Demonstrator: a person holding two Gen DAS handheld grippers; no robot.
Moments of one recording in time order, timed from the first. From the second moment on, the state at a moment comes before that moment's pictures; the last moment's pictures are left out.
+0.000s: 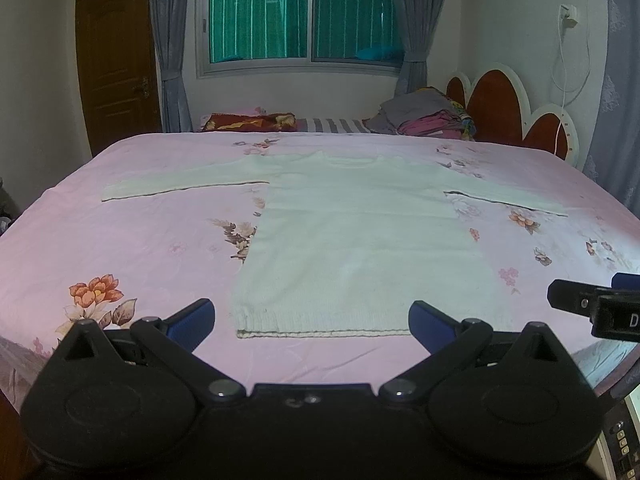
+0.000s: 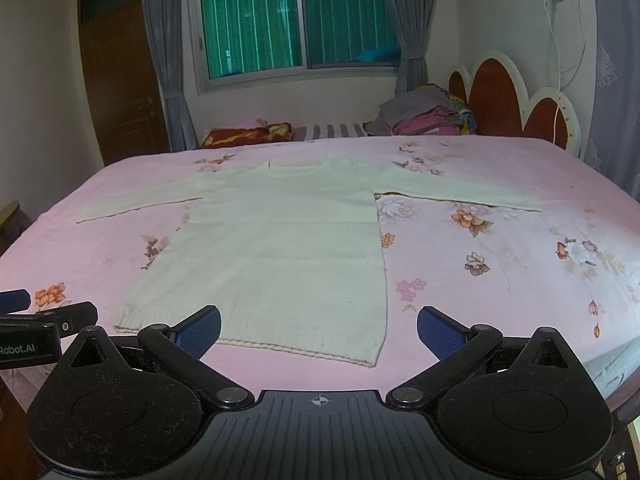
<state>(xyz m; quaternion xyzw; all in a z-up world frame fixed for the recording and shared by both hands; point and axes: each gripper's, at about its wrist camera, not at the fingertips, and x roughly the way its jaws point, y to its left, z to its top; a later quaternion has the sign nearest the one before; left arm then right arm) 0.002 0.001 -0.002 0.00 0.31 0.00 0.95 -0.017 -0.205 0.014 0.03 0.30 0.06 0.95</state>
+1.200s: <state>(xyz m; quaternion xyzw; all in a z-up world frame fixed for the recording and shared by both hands) -0.005 0.005 0.000 0.00 0.31 0.01 0.95 -0.019 -0.205 0.015 0.03 0.30 0.06 0.95</state>
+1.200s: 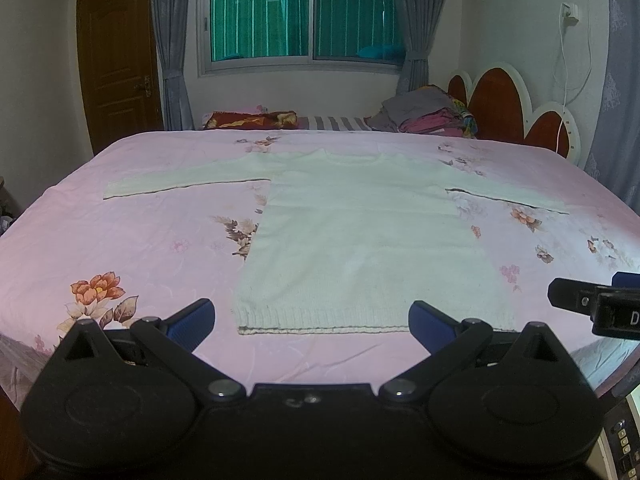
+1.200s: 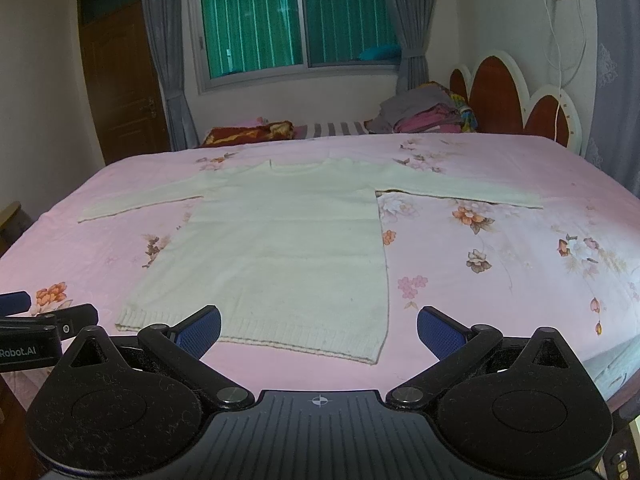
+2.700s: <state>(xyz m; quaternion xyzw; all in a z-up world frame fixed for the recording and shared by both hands) 0.232 -0.022 -0.018 0.01 0.31 -0.09 0.95 0.201 -0.234 0.011 0.05 0.30 -0.04 0.95</state>
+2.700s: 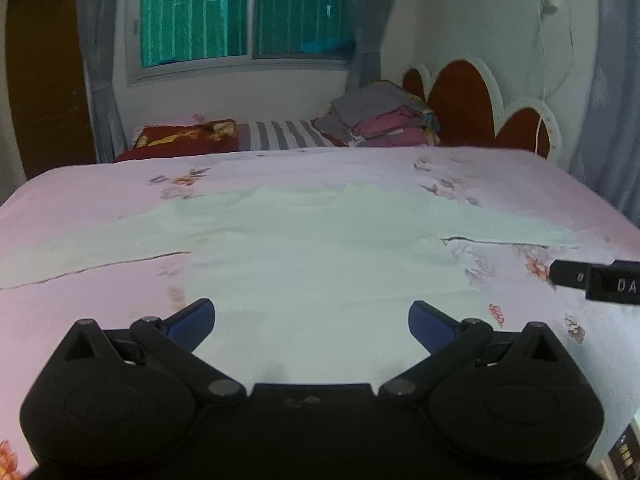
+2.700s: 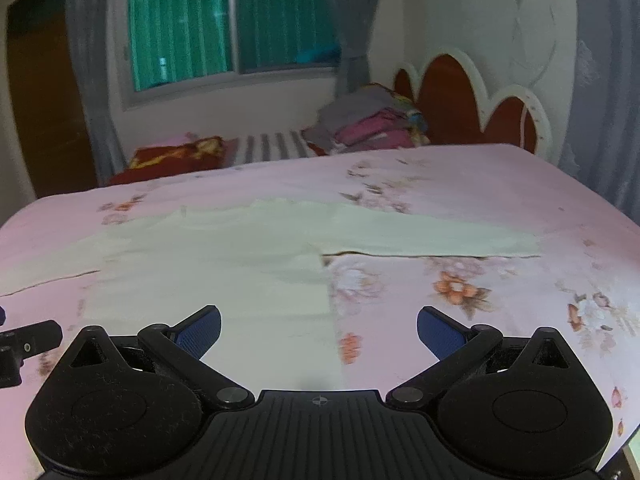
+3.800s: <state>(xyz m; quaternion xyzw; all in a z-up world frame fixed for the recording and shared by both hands) 0.372 -0.188 -0.051 -0.01 0.39 -0.05 0.92 0.365 -0.594 -0.102 0.26 0.33 -0.18 0.89</state>
